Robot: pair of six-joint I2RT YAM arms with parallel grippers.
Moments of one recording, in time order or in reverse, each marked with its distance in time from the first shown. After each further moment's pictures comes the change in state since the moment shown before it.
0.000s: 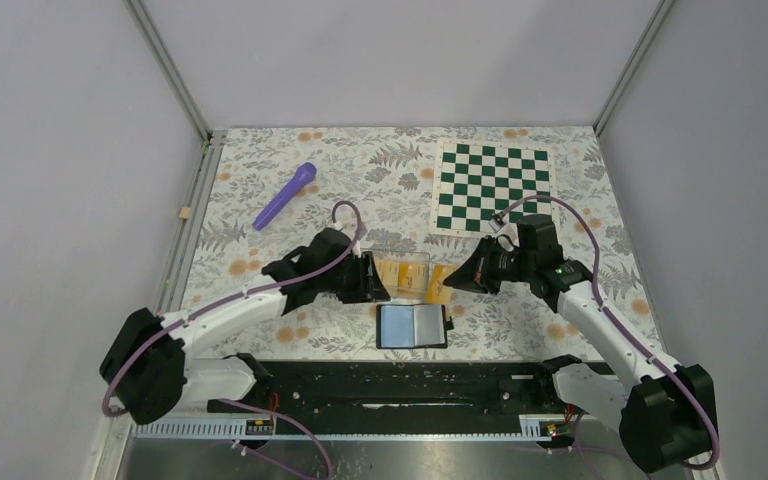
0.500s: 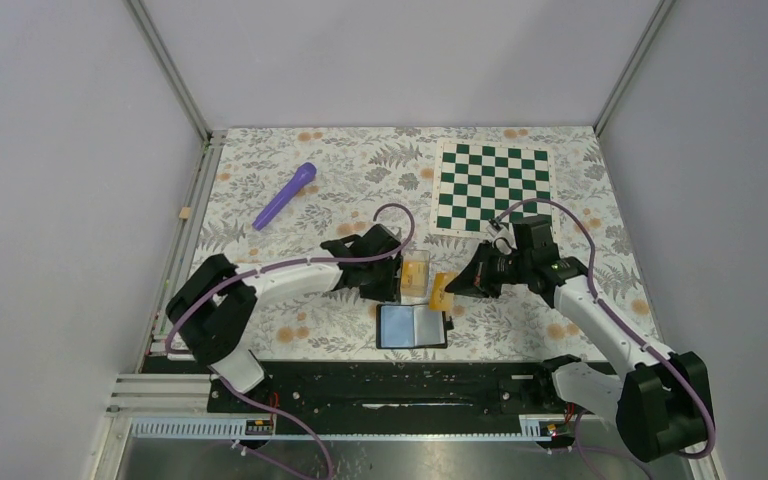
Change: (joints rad) left arm -0.123 0.434 0.298 -0.175 -0.226 0.150; right arm -0.014 0.044 -0.001 -0.075 -0.001 -0.076
